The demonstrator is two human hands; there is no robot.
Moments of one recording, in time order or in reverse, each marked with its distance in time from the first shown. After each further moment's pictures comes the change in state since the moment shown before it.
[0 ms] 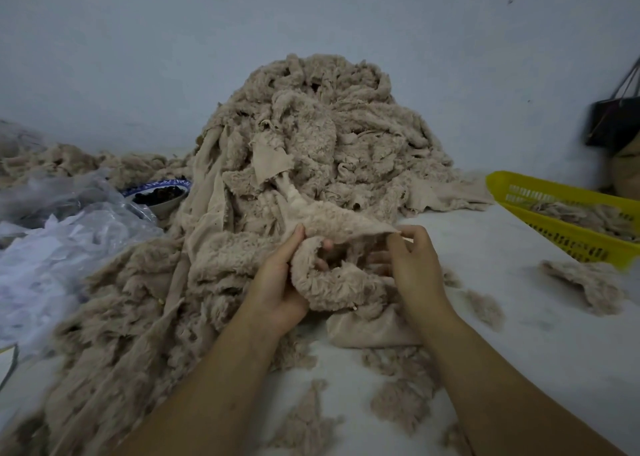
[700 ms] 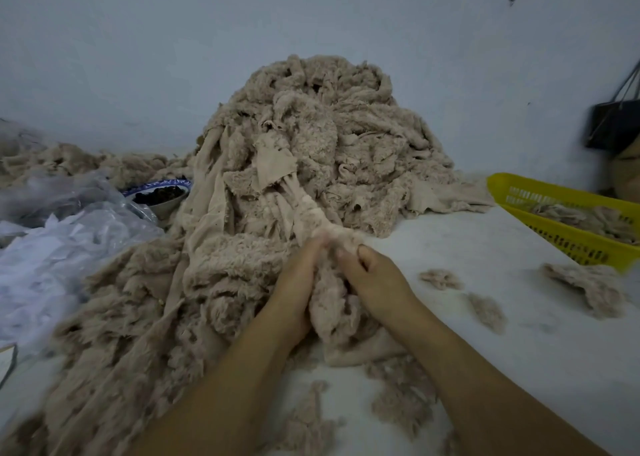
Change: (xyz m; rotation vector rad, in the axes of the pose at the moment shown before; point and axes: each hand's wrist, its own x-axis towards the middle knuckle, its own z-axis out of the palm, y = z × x) left_hand 0.008 -0.021 0.001 0.542 0.112 0.067; right_hand -0.014 0.008 0.021 -0.386 -0.361 -0.134
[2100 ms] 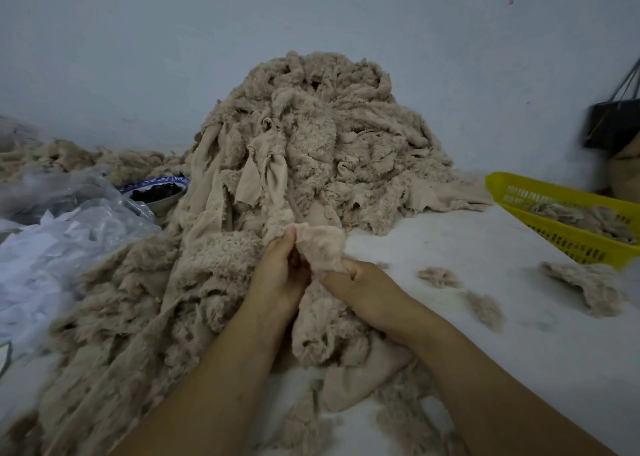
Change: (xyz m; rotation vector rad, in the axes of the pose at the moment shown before) left_hand 0.020 0.010 -0.010 -0.355 0.237 0.053; right_hand -0.006 0.000 0.003 0.122 -0.292 0.005
